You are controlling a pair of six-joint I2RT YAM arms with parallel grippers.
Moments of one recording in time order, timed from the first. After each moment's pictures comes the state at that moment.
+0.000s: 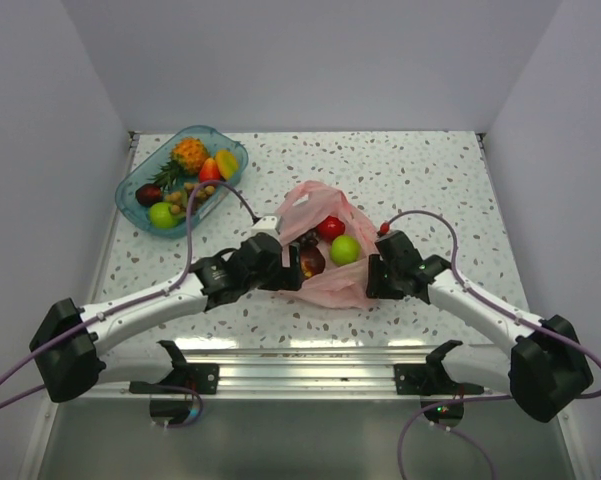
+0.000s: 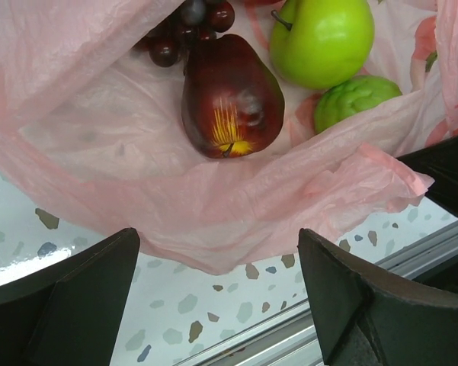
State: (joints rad) left arm -0.91 1.21 0.81 -0.37 -0.23 -0.73; right arm 0.55 1.16 0.66 -0.58 0.06 0.56
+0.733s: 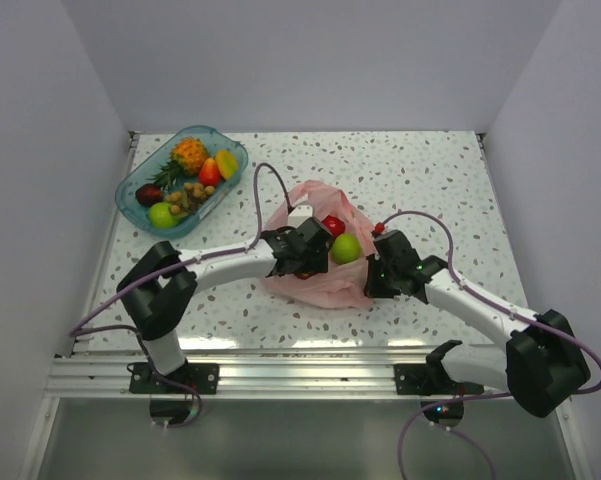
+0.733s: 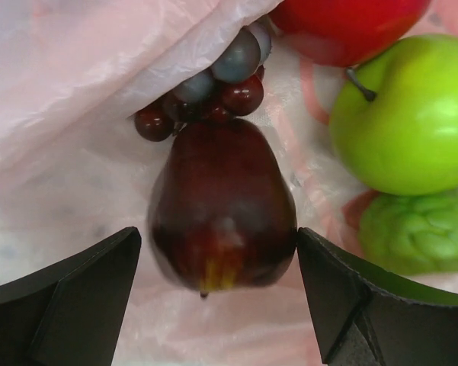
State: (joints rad) left arm -0.91 1.71 1.15 -0.43 -0.38 -0.81; right arm 0.55 1.19 0.64 -0.49 -0.01 0.55
